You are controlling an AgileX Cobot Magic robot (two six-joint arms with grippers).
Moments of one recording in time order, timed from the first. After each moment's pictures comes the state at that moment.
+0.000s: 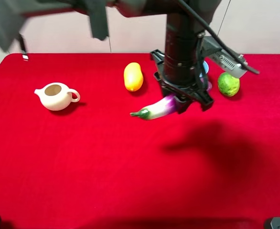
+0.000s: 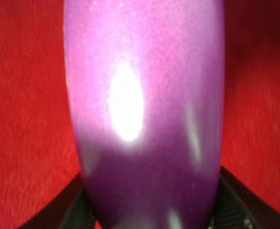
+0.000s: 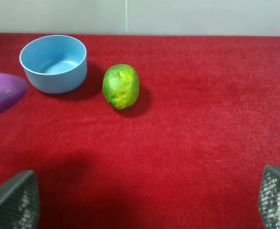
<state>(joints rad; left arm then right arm) -0.98 2.20 -1.93 0.01 1.19 0.06 0.03 -0.01 -0.50 -0.02 1.02 0.02</state>
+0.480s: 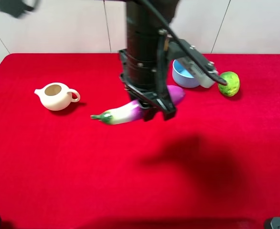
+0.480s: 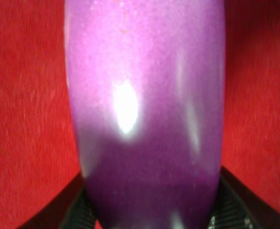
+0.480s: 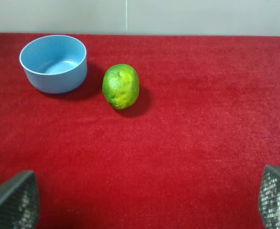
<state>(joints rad) -0.96 1.97 -1.61 0.04 1.19 0.10 0.03 -0.01 -0.50 -0.02 1.02 0.02</state>
